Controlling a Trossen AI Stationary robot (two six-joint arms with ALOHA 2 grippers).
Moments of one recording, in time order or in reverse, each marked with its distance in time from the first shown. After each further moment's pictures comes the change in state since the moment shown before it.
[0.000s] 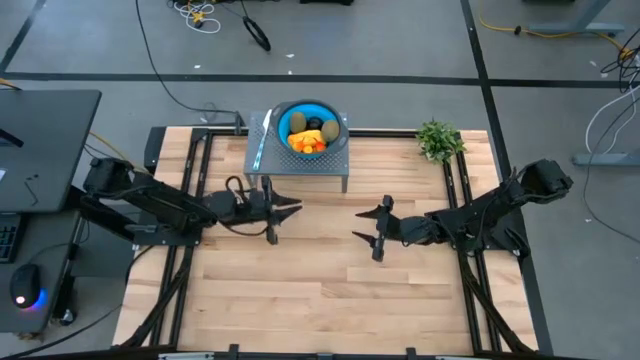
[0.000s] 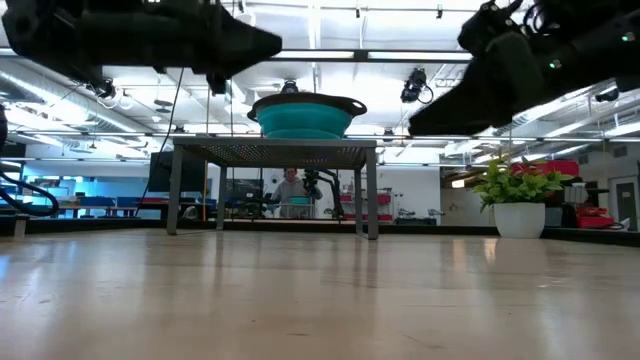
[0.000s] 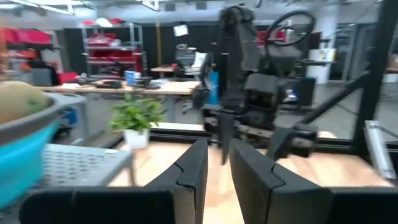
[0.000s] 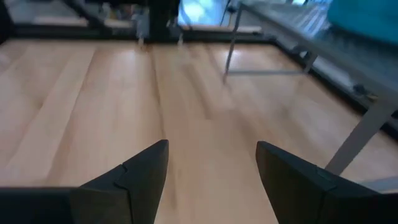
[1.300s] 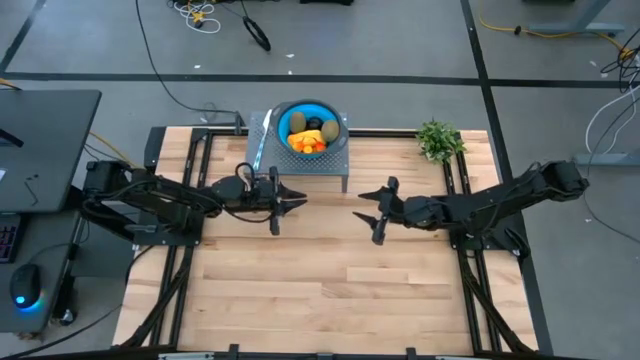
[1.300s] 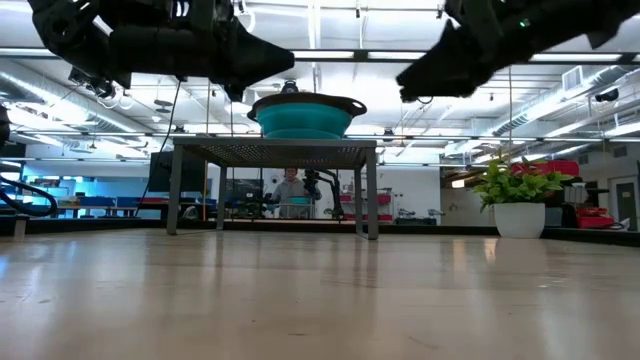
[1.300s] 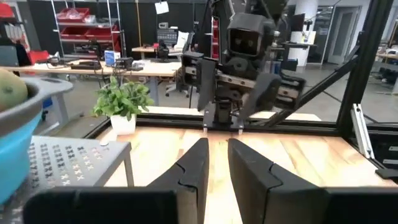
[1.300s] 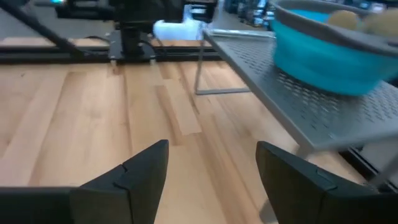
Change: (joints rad) left arm 0.163 -0.011 0.064 -0.170 0.243 -0.042; right arm -0.109 -0.174 0.150 -0.305 -0.028 -0.034
